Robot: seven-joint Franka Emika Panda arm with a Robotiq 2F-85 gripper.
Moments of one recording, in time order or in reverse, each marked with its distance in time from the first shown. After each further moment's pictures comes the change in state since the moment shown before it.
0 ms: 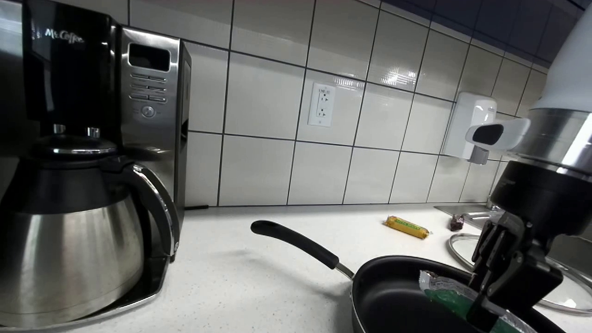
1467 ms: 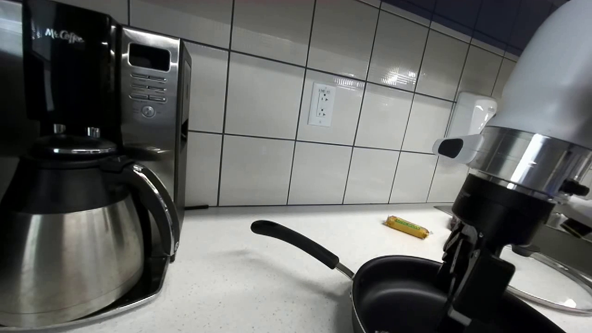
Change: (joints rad) arm -0.093 0.136 0.118 0.086 -0.013 0.058 0.043
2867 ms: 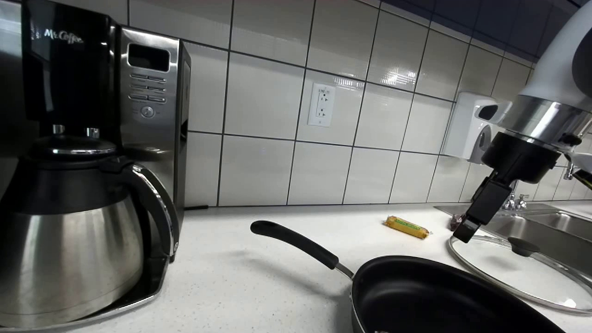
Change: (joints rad) arm -0.171 -0.074 -0.148 0.046 -0.117 -0.002 0.000
